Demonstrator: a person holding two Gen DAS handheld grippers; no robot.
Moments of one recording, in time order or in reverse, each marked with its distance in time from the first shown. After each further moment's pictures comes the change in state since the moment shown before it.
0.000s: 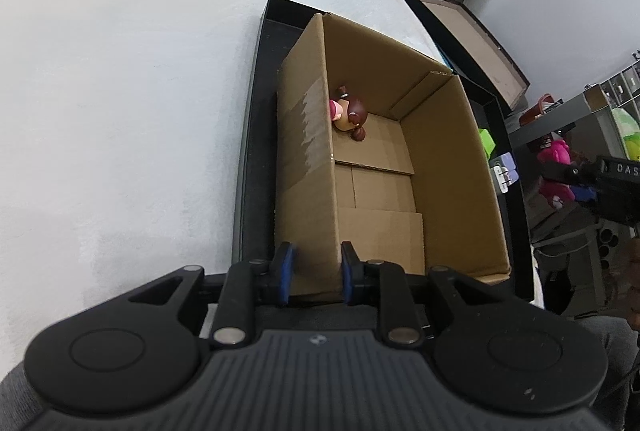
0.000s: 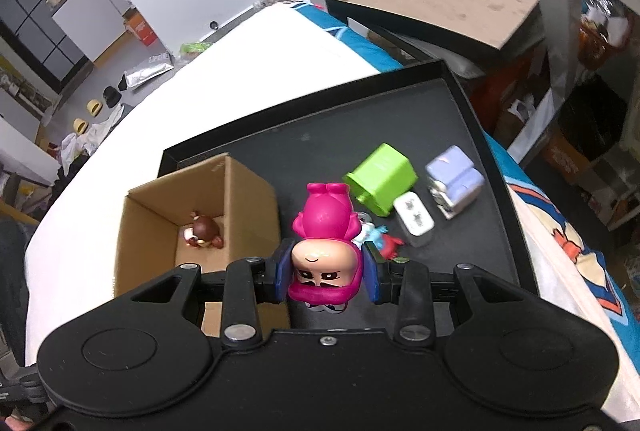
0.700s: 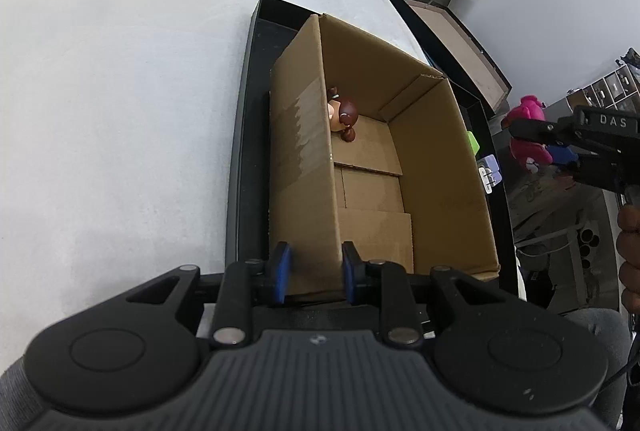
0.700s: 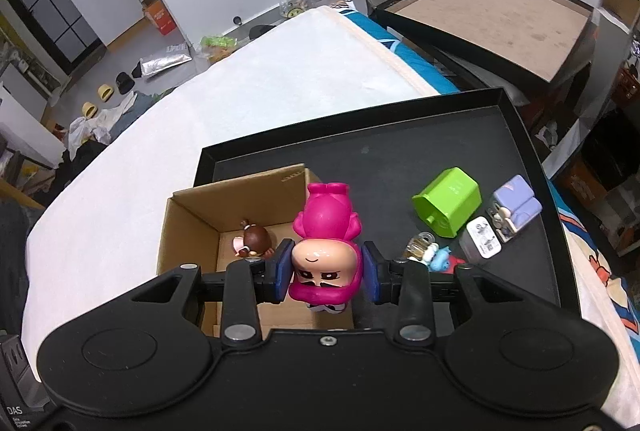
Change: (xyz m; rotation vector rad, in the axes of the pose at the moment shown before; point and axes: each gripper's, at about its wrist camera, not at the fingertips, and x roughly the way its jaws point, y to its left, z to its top) left arm 0.001 0.011 0.001 0.000 -0.002 -0.068; right arm 0.010 0.066 0.009 -0.077 -0.012 -0.007
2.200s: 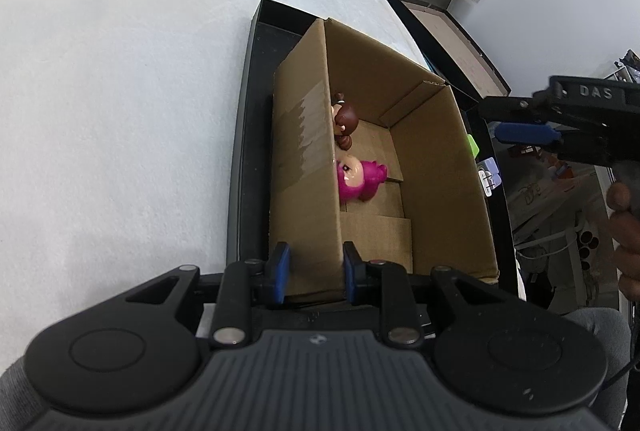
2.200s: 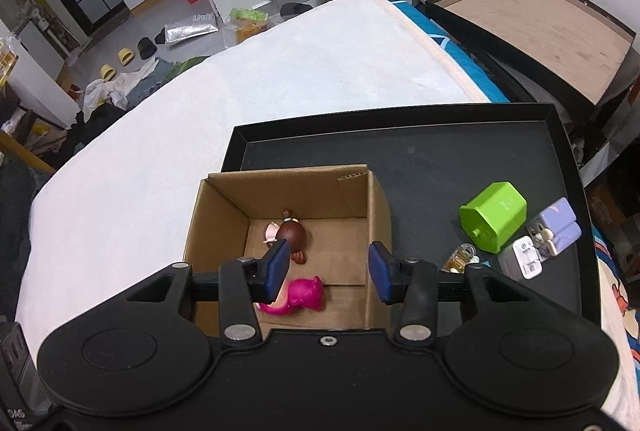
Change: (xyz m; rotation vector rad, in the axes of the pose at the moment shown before) left arm -0.001 0.002 -0.003 0.000 -0.012 -0.003; right arm 0.013 0.037 0.009 -0.099 0.058 0.032
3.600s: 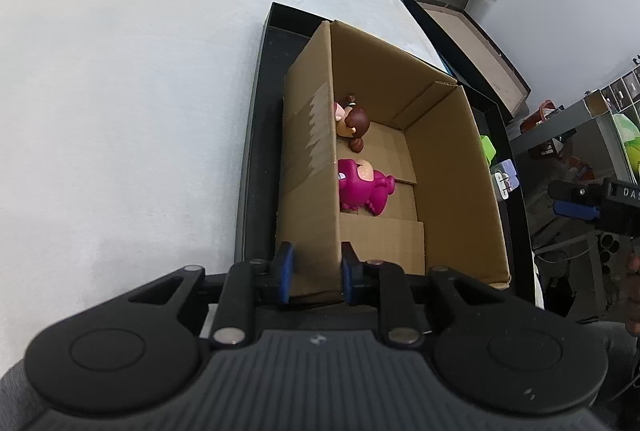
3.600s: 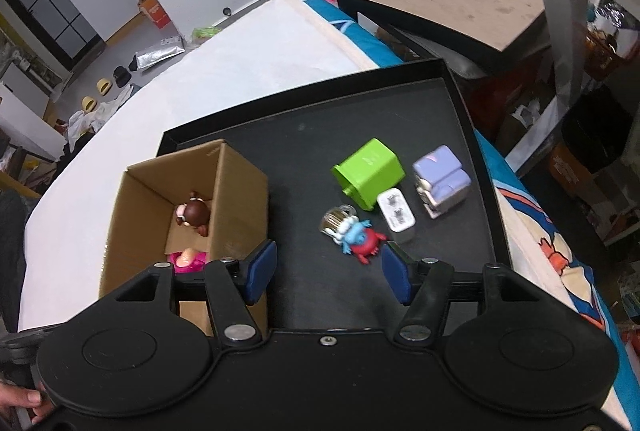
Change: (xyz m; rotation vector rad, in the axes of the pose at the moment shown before) left arm -0.001 -0.017 -0.003 -0.004 -0.013 0.088; right arm -0.030 -0.121 -0.042 0.119 -0.020 -0.001
